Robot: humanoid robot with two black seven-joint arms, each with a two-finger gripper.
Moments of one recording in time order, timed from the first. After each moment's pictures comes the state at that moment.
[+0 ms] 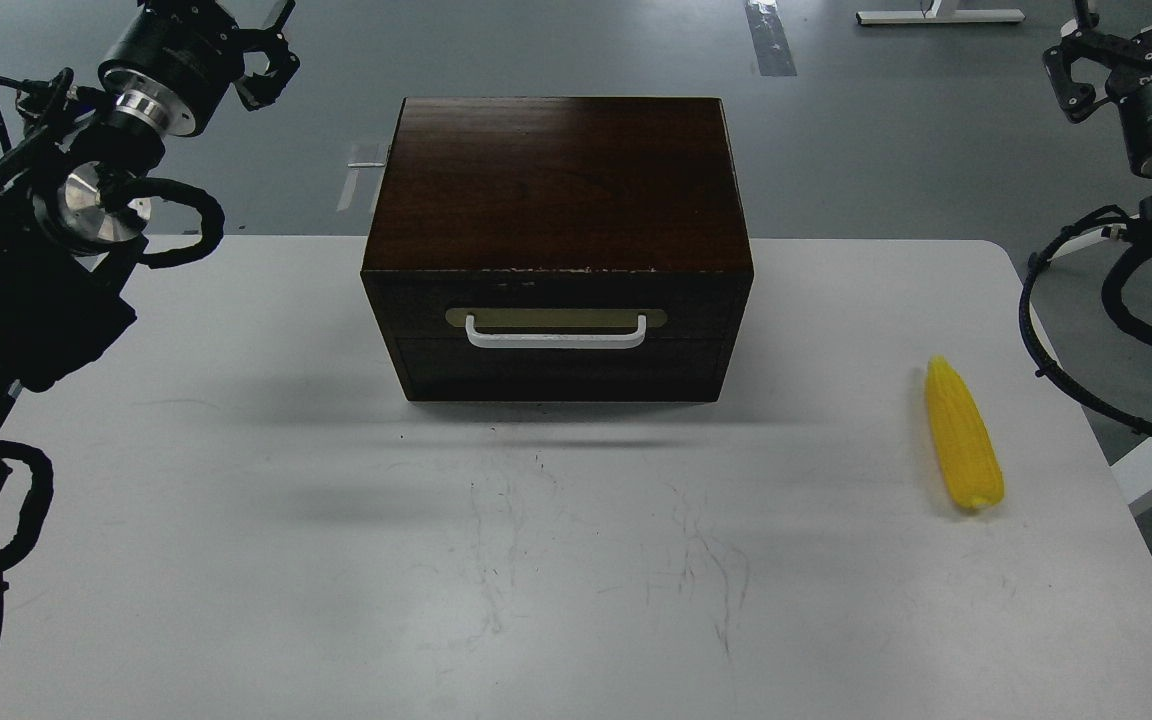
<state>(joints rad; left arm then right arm) -1.15 0.29 -0.50 -0.28 -0.24 -0.49 -0.30 0.88 -0.52 0.82 0.61 0.30 0.49 0.35</state>
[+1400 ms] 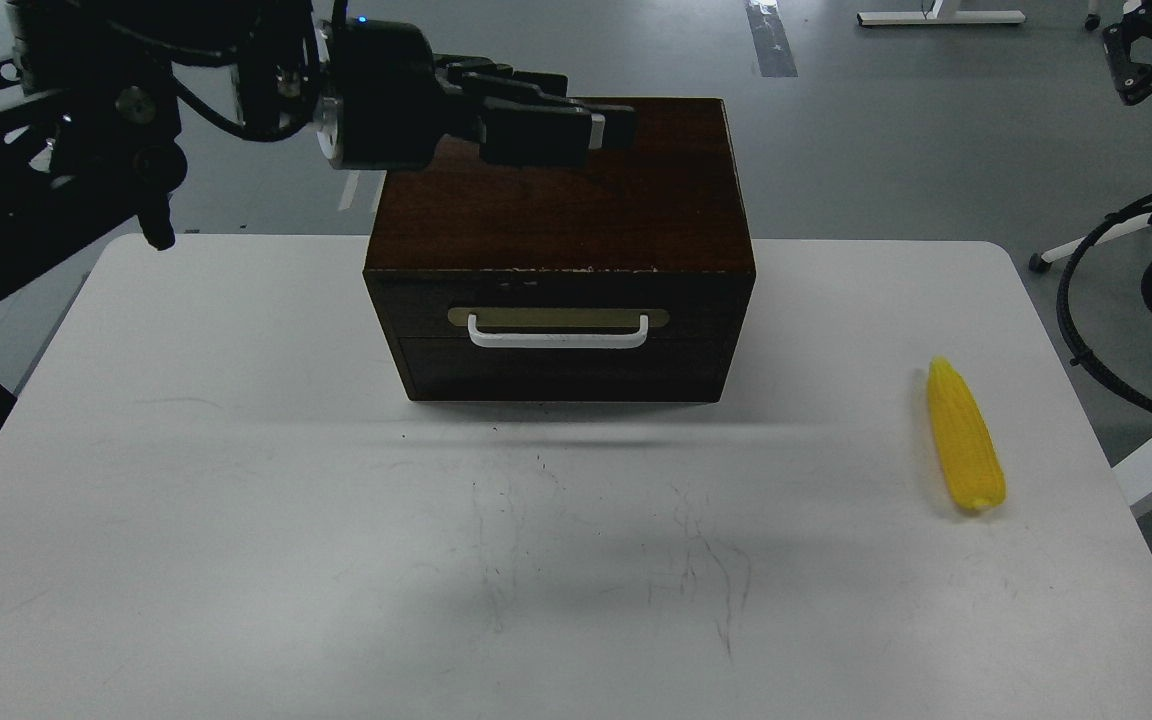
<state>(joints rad) -1.37 0.56 -0.34 -1.40 1.63 -0.49 -0.34 0.88 -0.57 0.84 0.61 0.30 0.49 0.40</state>
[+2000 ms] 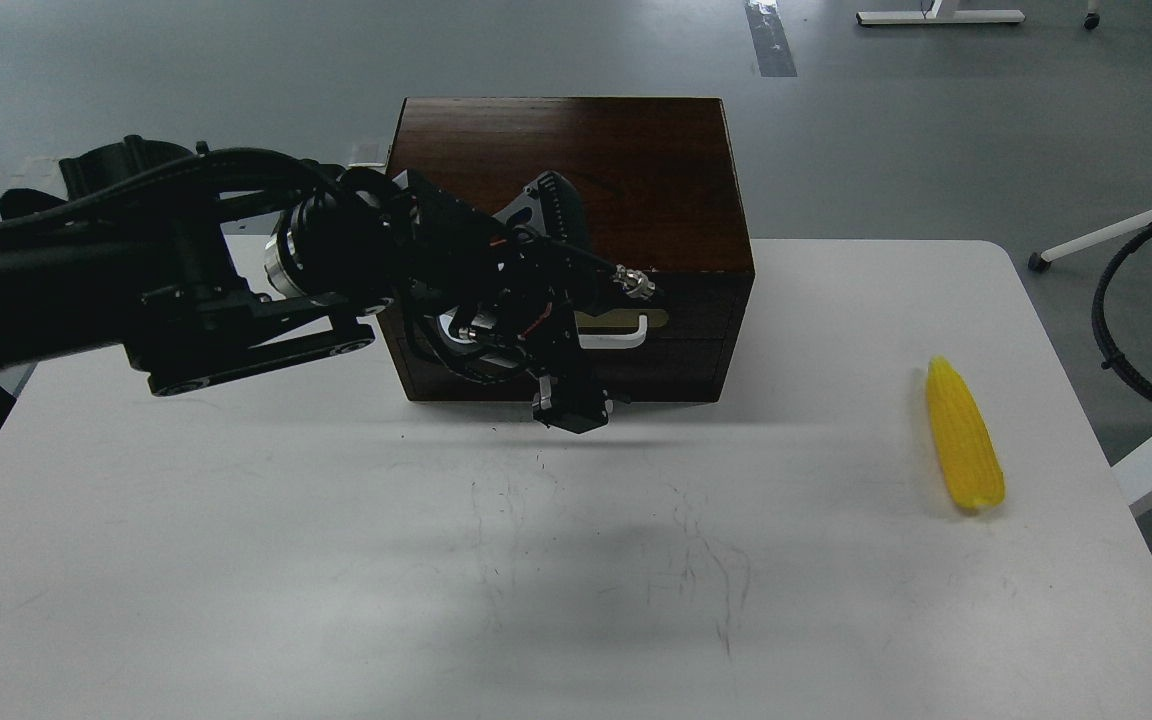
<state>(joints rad) -1.43 0.34 0.05 -1.32 2.06 -0.49 -0.36 0.88 -0.59 0.85 0.52 0.31 0.49 0.43</state>
